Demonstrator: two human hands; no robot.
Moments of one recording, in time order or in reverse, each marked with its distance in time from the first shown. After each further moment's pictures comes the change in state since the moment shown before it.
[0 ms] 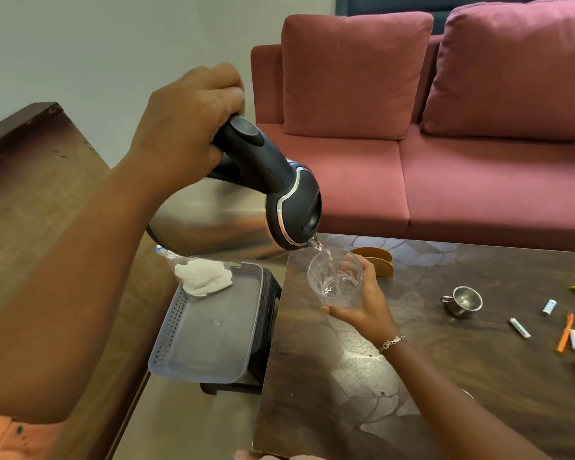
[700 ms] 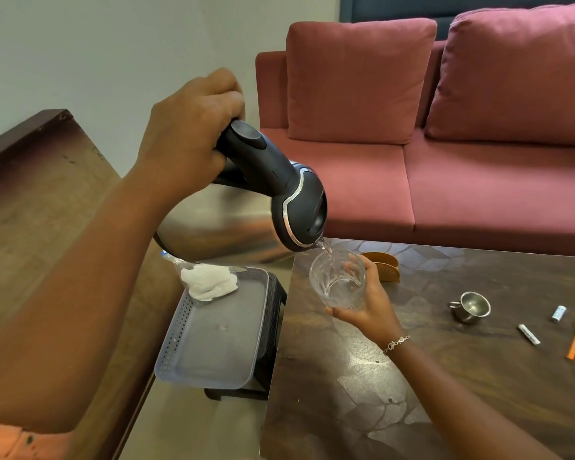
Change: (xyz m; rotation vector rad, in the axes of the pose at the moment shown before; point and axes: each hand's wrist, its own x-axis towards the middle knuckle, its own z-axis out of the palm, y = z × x) left_hand -0.006 -0.004 -0.003 -0.044 0.020 -0.133; right_hand 0.008 -0.010 0.005 -0.011 -0.013 0.020
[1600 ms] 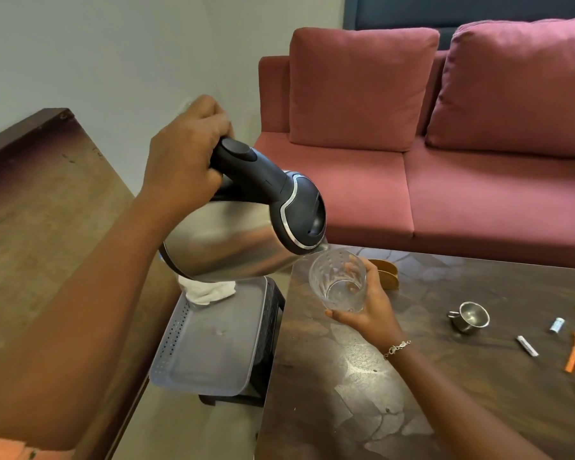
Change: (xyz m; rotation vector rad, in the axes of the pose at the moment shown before) left_hand -0.013 -0.014 0.017 -0.129 0.012 -0.197; right_hand 0.007 -0.012 -0.003 0.006 -0.007 0.003
